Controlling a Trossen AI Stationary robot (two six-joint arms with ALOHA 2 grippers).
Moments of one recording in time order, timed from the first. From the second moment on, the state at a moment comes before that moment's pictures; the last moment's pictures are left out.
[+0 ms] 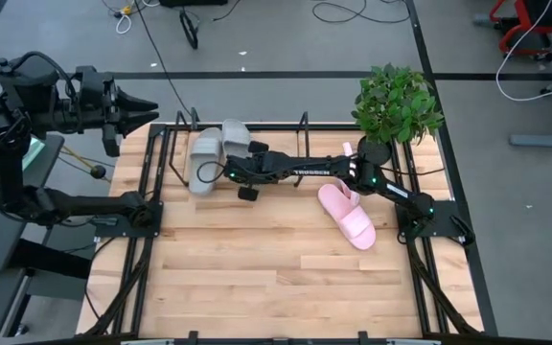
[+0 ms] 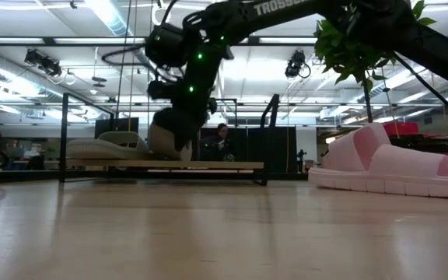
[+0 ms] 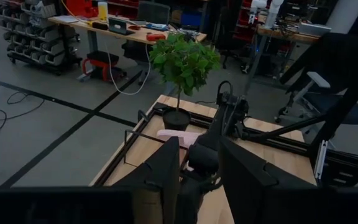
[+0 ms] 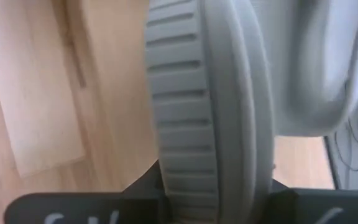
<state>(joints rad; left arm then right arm) 0.68 1.06 2.02 -1.20 0.38 -0.01 -0.15 2.50 2.29 -0.91 0.42 -0.04</state>
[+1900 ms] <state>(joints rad) 0.68 1.06 2.02 -1.21 0.31 0.01 -0.08 2.50 2.30 -1.04 0.96 -0.30</state>
